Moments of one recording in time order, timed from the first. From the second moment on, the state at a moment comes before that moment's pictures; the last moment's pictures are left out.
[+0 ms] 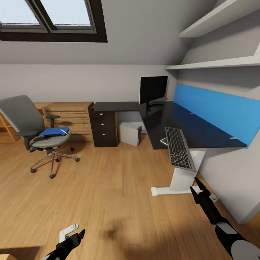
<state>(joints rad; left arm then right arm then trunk) -0.31 0.12 -0.05 -0.51 0.56 -0.04 -0.12 -0.65 -0.24 -0.47 -0.17 -0.97 0.32 1.09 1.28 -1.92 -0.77</state>
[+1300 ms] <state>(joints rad) -0.31 0.12 -0.05 -0.51 0.56 -0.04 -0.14 -0.65 -0.26 -0.47 -0.18 -0.97 0.32 1.08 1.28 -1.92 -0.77</state>
